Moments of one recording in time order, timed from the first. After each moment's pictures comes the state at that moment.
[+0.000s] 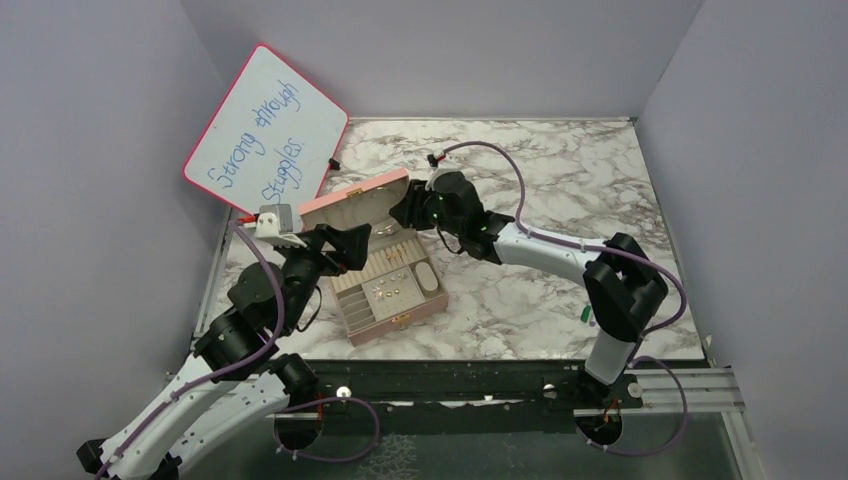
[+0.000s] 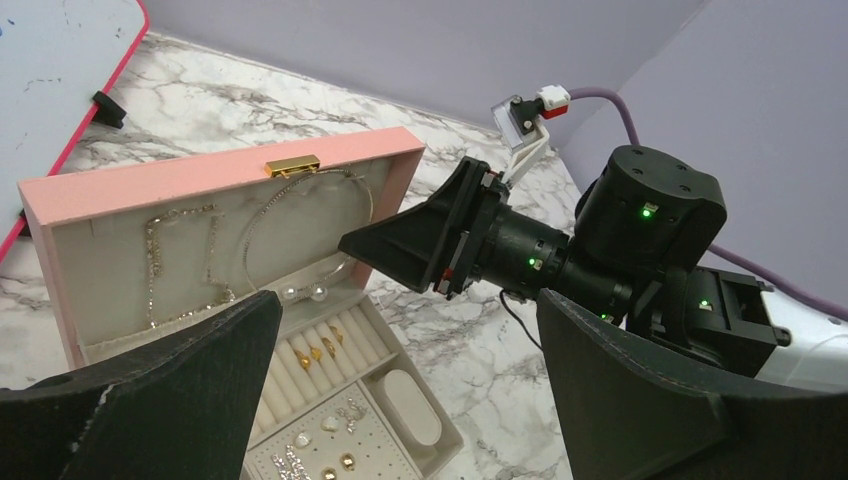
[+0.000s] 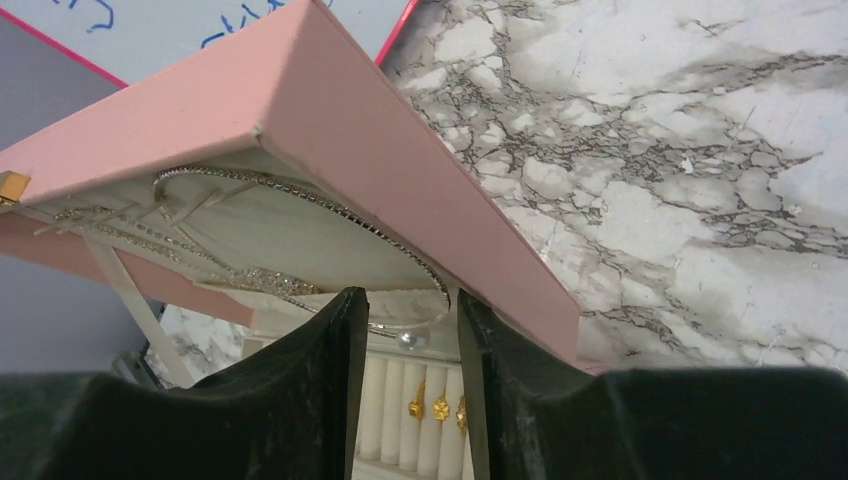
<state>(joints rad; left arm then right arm) -0.81 0.47 0.76 -0.29 -0.48 -0.52 0.82 1.78 1.21 0.23 0.05 0.58</state>
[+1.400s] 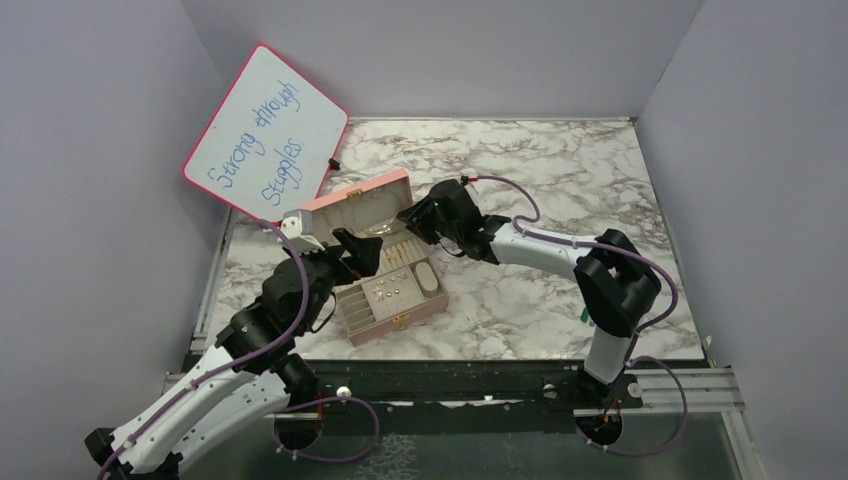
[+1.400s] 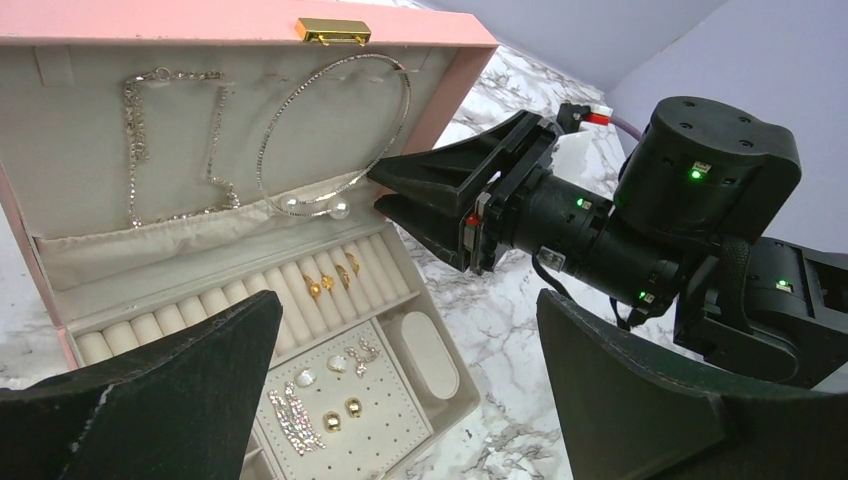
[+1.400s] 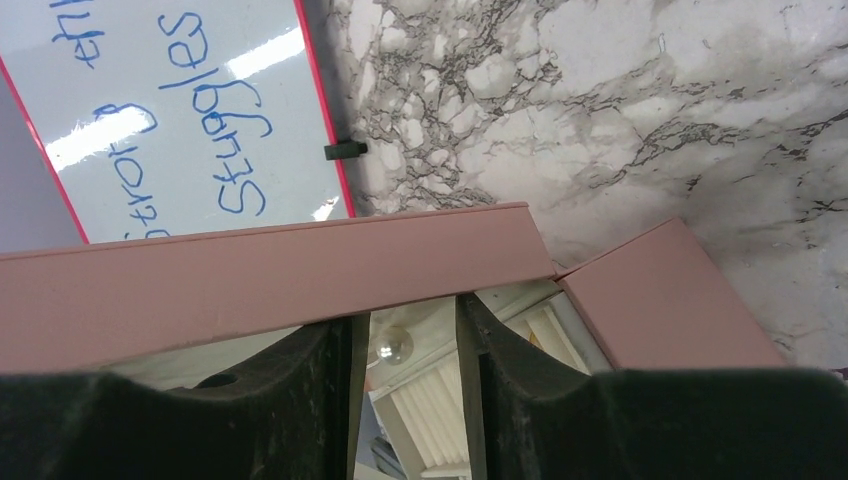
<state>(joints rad) -0.81 0.52 0.65 -0.33 -0.49 -0.70 0.82 1.80 1.19 0.06 0.16 1.39</state>
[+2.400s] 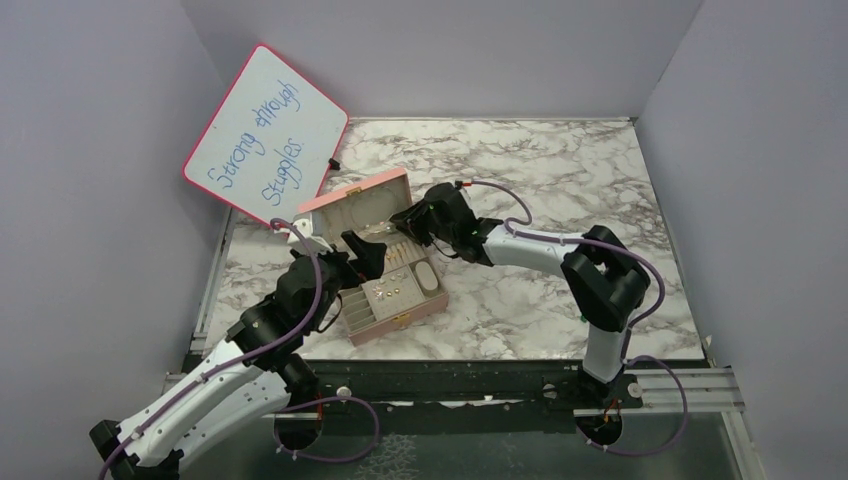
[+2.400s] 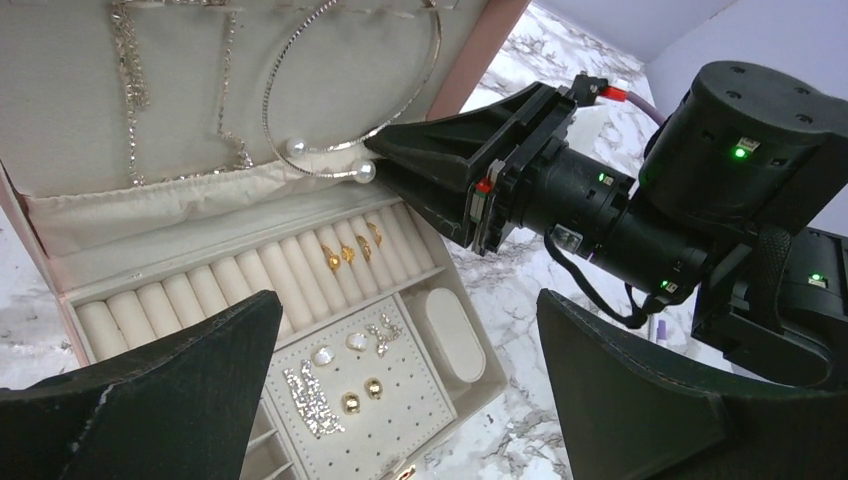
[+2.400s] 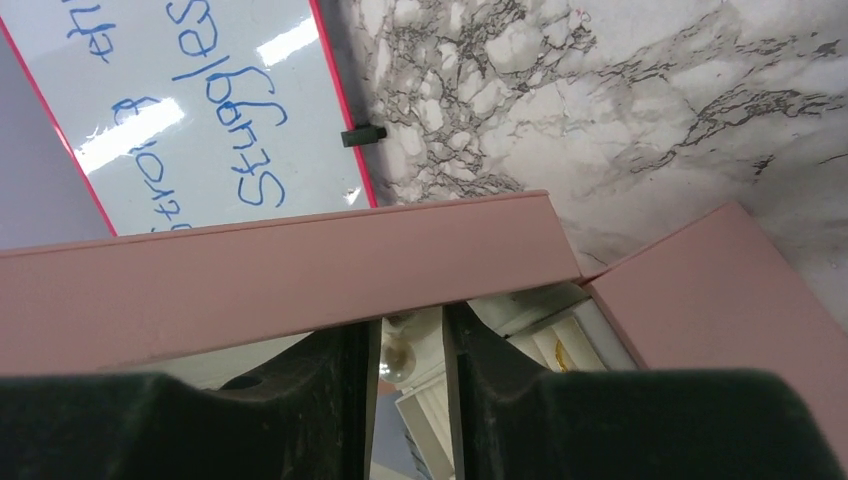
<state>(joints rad) -0.81 0.56 0.62 -0.34 -0.49 -0.74 0.82 1.86 1.19 0.15 0.12 1.45</state>
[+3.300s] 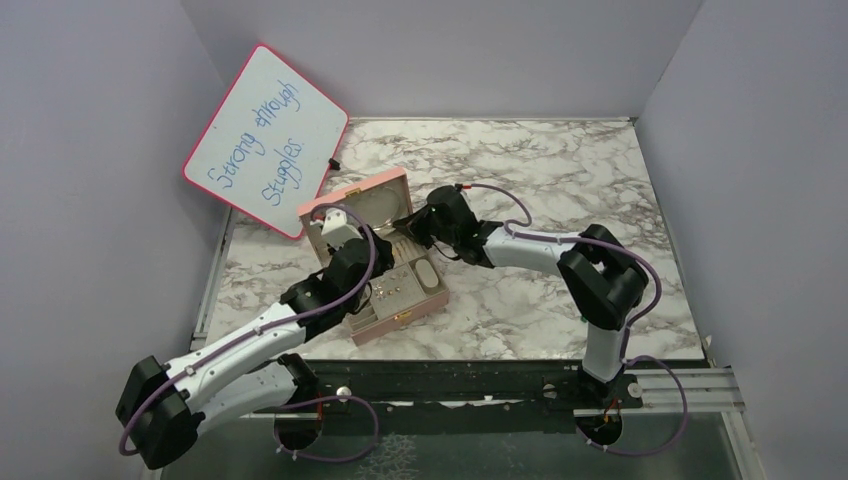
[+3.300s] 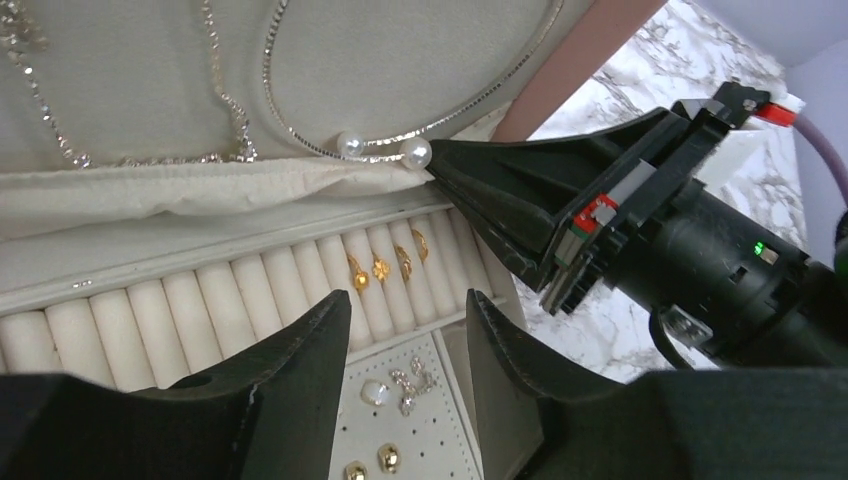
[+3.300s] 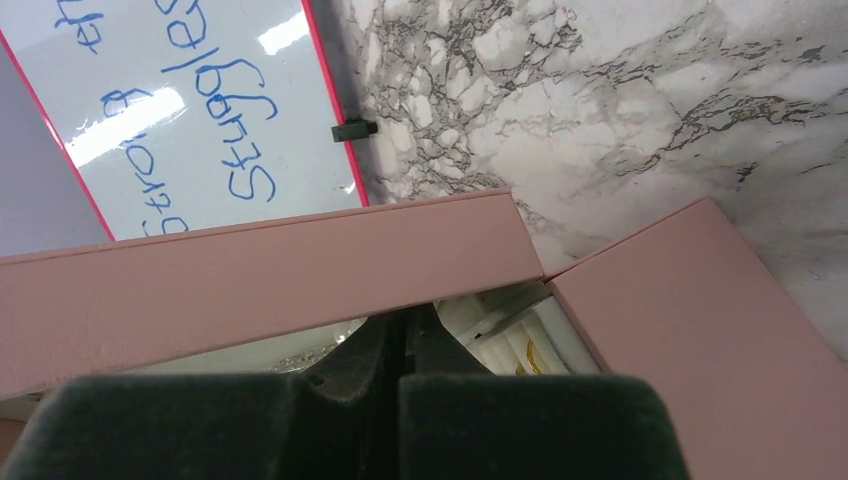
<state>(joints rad) -0.81 0.89 0.58 -0.16 -0.59 -0.85 0.82 1.88 1.17 0.19 0.08 1.46</state>
